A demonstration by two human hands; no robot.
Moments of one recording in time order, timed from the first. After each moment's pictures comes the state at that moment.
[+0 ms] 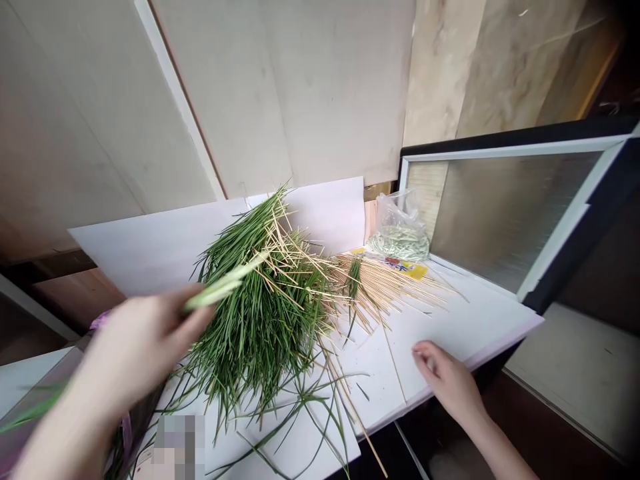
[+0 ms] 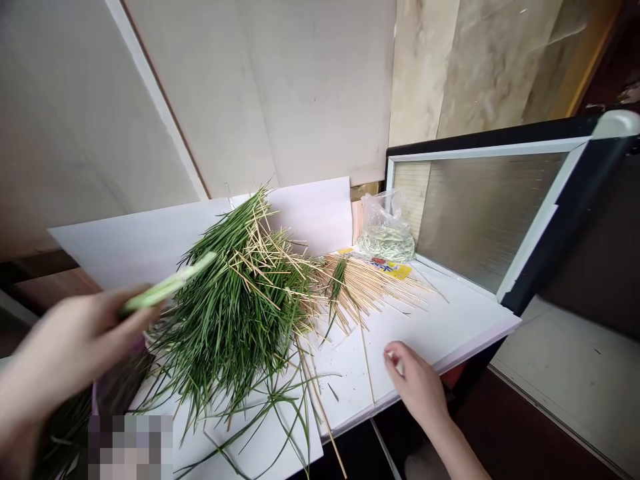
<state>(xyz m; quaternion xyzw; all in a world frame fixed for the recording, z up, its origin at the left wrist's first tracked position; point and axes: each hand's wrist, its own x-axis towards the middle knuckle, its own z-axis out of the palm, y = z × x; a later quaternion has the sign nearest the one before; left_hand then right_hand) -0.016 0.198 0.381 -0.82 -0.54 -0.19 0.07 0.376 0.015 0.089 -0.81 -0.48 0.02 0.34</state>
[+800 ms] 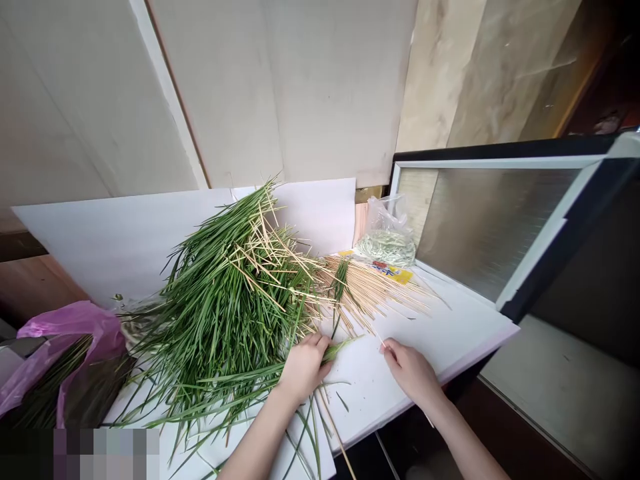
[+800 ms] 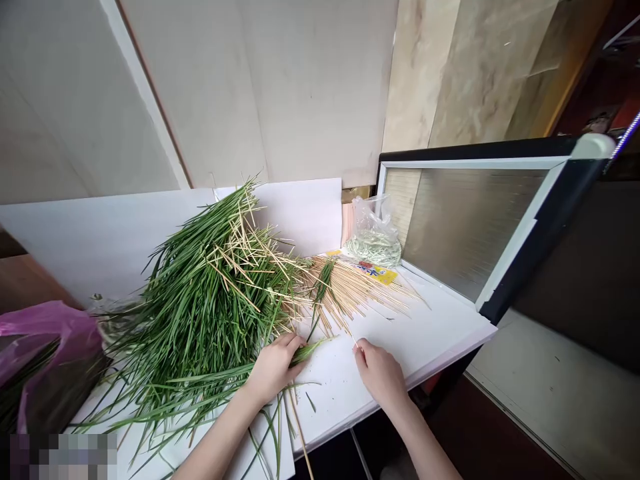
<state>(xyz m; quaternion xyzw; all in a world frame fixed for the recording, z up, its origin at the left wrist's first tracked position) 0.166 0.197 0.145 -0.96 -0.26 -0.10 -0.08 0.377 0.057 0.110 -0.82 -0.50 0.07 0.25</state>
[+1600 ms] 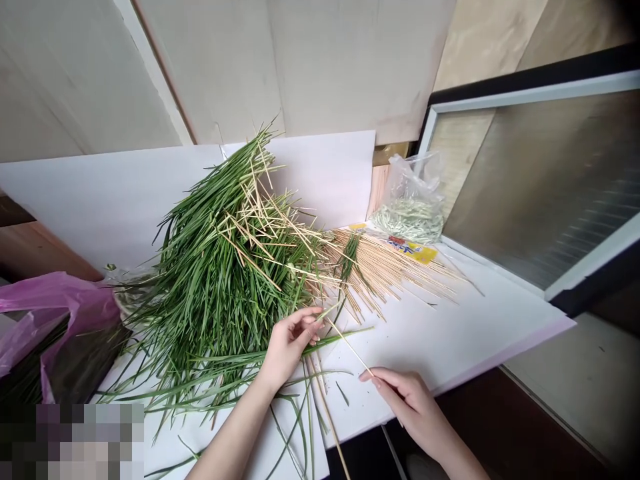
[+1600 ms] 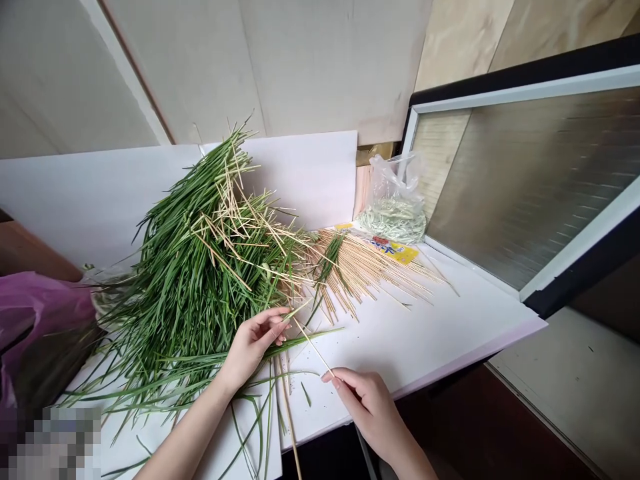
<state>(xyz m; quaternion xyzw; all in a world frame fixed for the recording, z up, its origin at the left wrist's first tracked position) 0.161 0.207 0.141 -0.69 -0.29 -0.33 -0.57 0.343 0.029 0.091 -0.60 -0.55 0.34 0.47</state>
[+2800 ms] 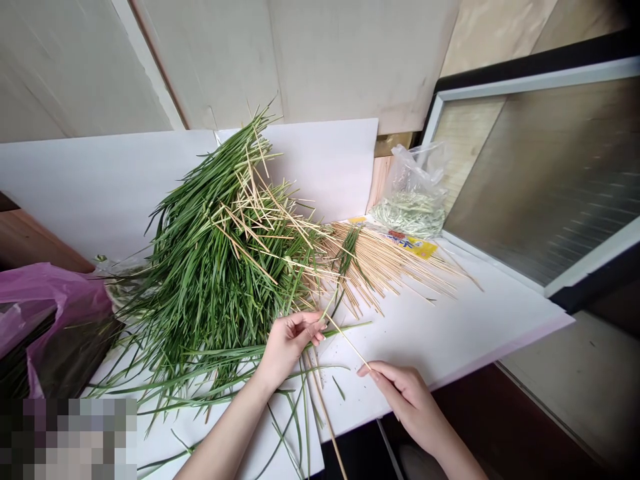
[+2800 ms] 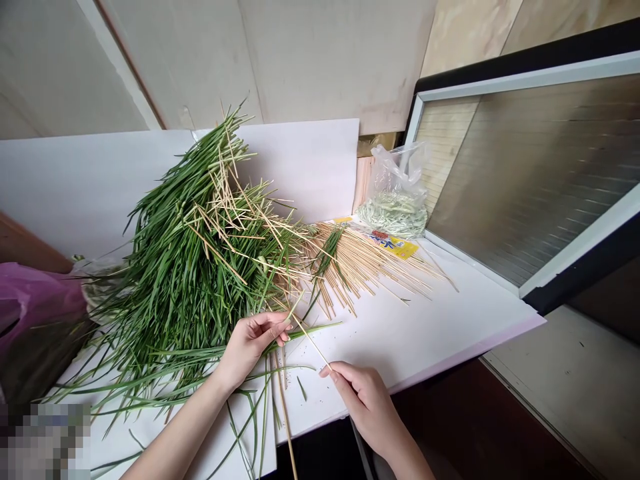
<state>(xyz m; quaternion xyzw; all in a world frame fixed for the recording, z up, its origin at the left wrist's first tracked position) 0.166 0.198 0.139 -0.64 -0.30 -0.32 -0.63 0.345 0.029 0.087 -0.61 -0.54 0.33 0.47</state>
